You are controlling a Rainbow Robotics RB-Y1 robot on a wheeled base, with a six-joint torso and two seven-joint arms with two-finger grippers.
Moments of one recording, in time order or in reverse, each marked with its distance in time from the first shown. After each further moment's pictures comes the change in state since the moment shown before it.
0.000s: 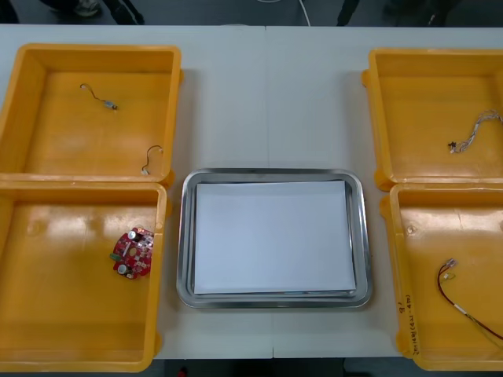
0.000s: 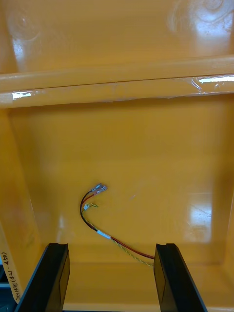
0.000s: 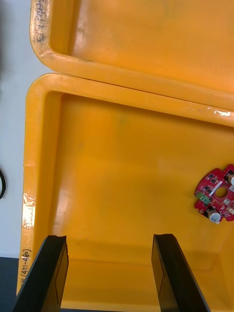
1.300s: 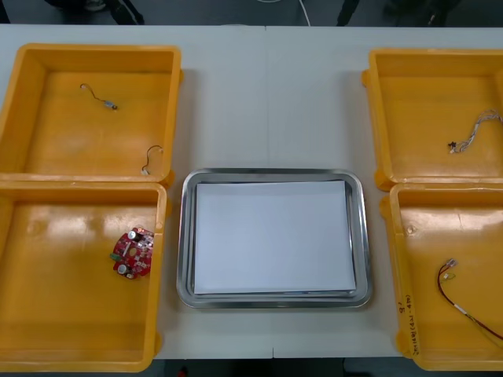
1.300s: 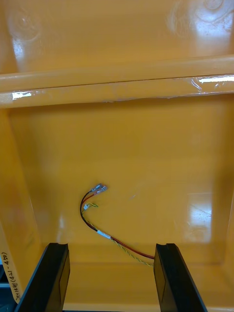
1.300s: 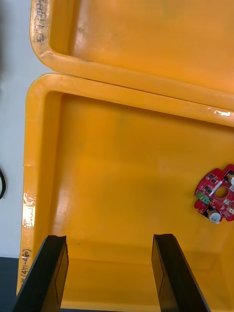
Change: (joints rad) right arm 0.000 0.000 0.000 0.000 0.000 0.000 0.000; left arm 0.000 0.000 0.000 0.000 0.000 0.000 0.000
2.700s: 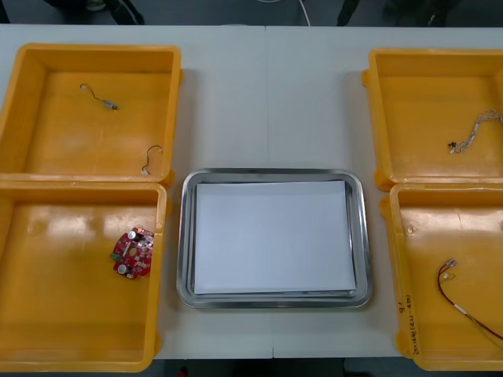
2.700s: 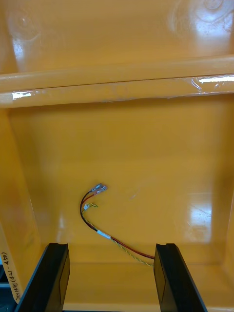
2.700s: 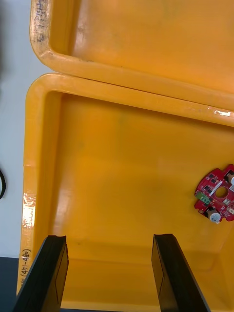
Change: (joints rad) right arm 0.000 0.000 0.000 0.000 0.000 0.000 0.000; left arm 0.000 0.000 0.000 0.000 0.000 0.000 0.000
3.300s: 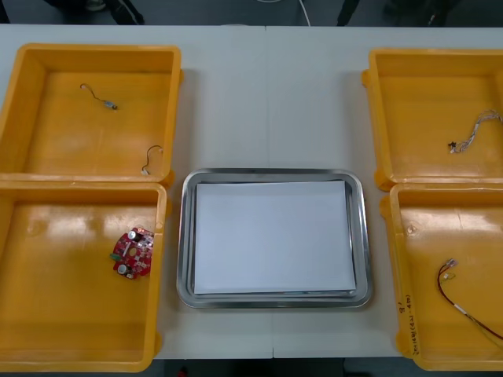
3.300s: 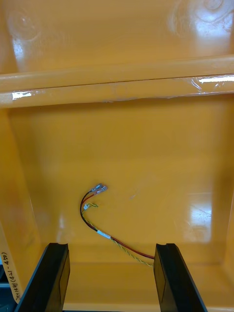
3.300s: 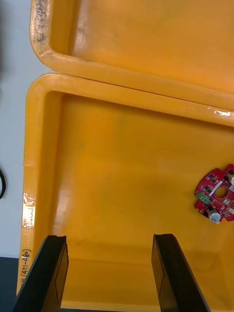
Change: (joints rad) right arm 0.000 0.000 0.000 0.000 0.000 0.000 0.000; left arm 0.000 0.000 0.000 0.000 0.000 0.000 0.000
